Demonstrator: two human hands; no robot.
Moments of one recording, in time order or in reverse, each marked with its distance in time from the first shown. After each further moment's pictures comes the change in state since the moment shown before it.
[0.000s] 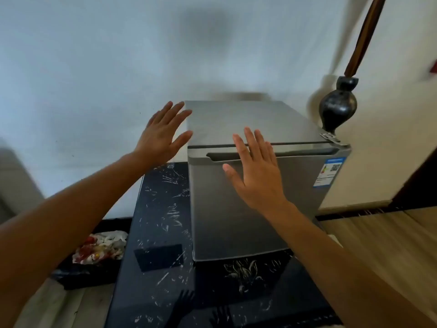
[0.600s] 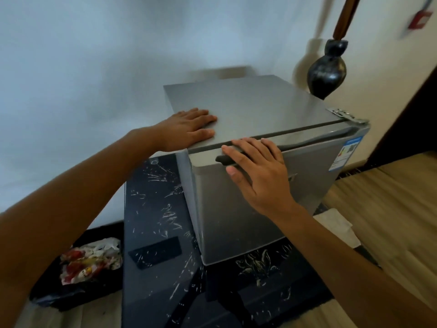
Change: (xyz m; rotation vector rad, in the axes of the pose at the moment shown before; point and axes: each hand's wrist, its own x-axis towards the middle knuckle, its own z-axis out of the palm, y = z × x) left_hand 0.085 -0.030 0.062 -0.055 -0.665 0.288; right_hand 0.013 -0.006 0.052 -0.012 0.162 -0.056
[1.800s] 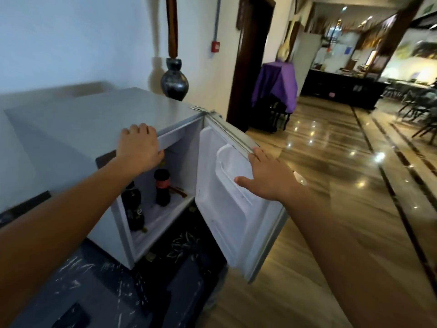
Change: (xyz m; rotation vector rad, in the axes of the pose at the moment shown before) left_hand 0.014 0.128 0.026 0.208 0.358 0.160; right_hand -0.090 -0.069 -0.207 -0.583 -0.692 1.009
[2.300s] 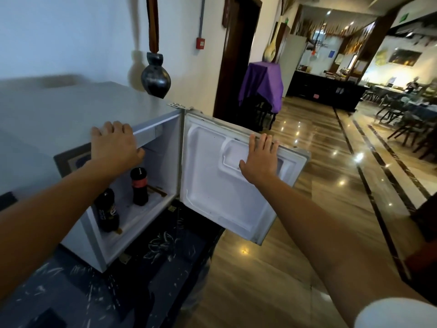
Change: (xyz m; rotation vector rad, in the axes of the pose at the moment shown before) left_hand 0.000 0.023 0.013 -0.012 0.081 -0.114; right_hand 0.077 0.077 0.054 -0.318 0.163 0.307
